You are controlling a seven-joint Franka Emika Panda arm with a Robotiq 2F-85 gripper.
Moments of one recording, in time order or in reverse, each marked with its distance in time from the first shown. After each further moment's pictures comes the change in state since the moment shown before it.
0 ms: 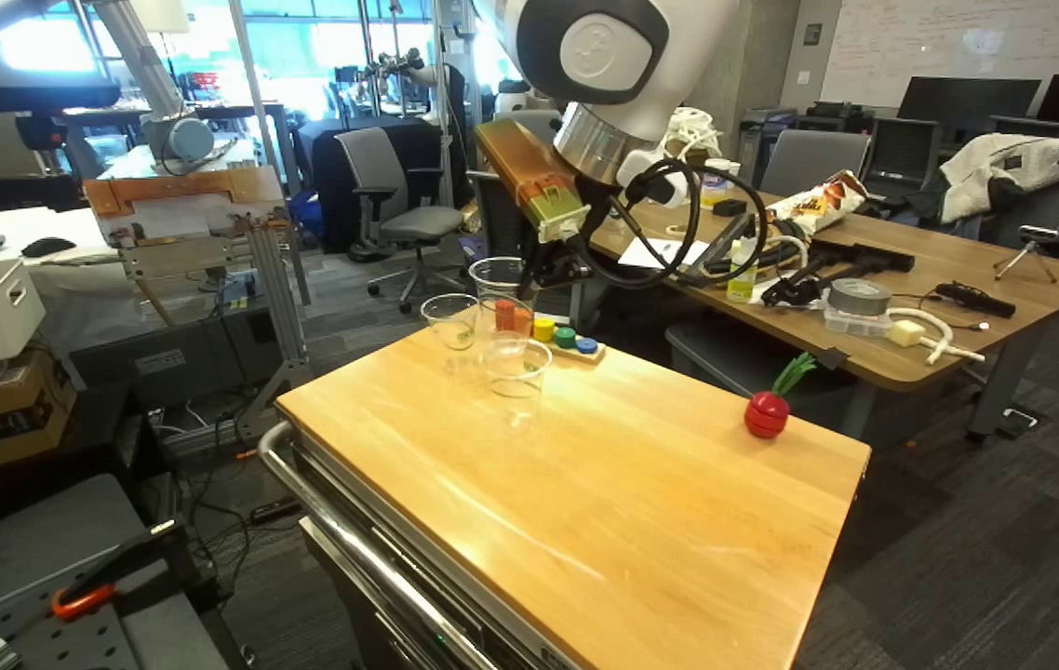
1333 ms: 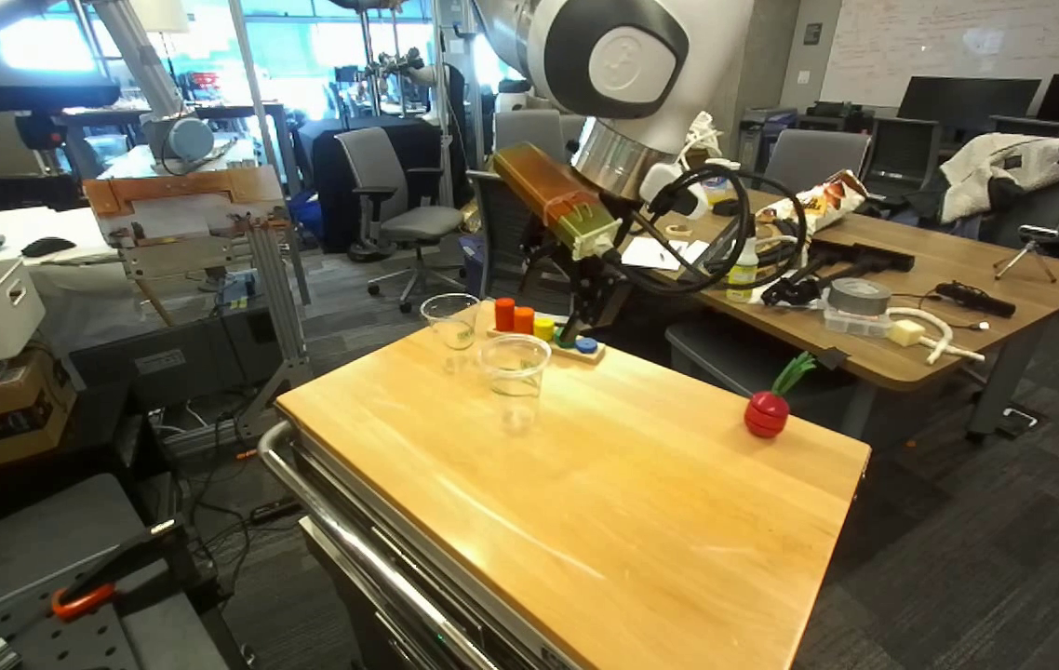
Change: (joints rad) arm -0.011 0.049 -0.007 0.042 -0.136 -0.009 -0.004
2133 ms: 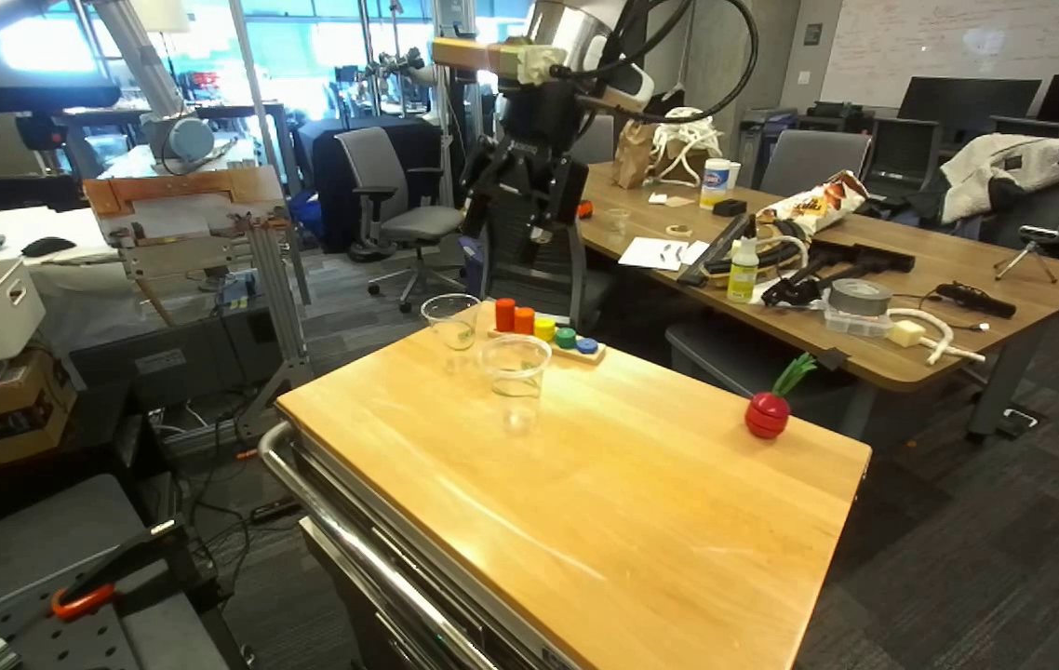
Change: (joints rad) arm 0.124 -0.073 -0.008 0.151 -0.285 -0.429 0.266
